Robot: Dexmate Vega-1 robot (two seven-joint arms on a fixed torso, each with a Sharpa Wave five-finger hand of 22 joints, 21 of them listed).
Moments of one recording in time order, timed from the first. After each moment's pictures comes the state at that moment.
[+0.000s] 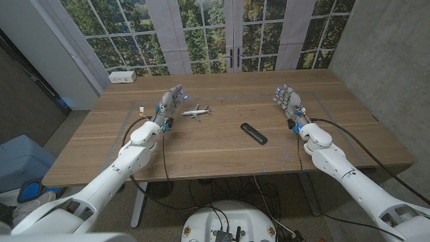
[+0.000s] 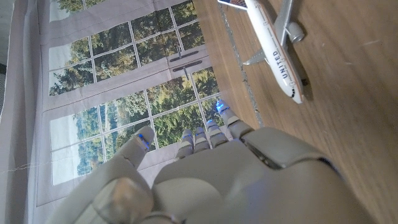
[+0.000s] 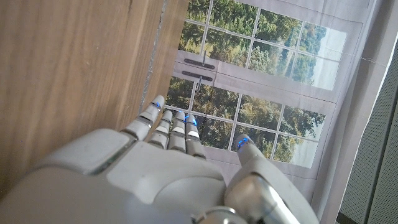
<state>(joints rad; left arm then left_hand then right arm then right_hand) 0.81 0.51 0.39 -1.27 -0.63 -0.30 -0.08 0.10 0.11 0.71 0.12 0.25 0.01 0.01 0.17 0.17 -0.04 -0.05 0.19 0.17 0.01 -0.03 0.18 0.17 0.08 -0.03 0.40 0.17 -0.88 -0.51 -0.36 -1.34 0.64 0.30 -0.02 0.15 0.13 0.47 0.05 0.18 0.23 0.09 0.19 0.18 0.20 0.04 0.19 0.19 0.05 -0.02 0.26 0.35 0.22 -0.03 0.30 0.17</state>
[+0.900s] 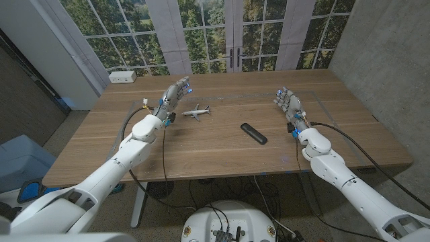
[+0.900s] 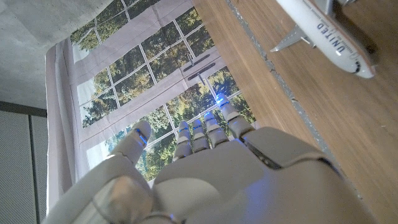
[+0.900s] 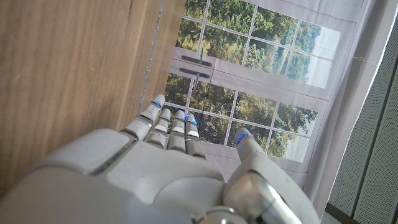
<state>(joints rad) 0.74 0.54 0.44 -1.24 -0.45 -0.40 -0.05 0.14 0.10 0.71 -0.02 0.21 0.12 -0.03 0.19 0.17 0.07 -0.04 0.21 0.17 0.11 -0.02 0.19 0.17 0.18 0.05 0.40 0.17 -0.94 -0.51 -0.36 -1.40 0.61 0.33 -0.07 0.20 0.14 0.49 0.00 0.18 0.24 0.10 0.19 0.18 0.21 0.05 0.20 0.19 0.07 0.02 0.25 0.33 0.24 0.01 0.29 0.17</state>
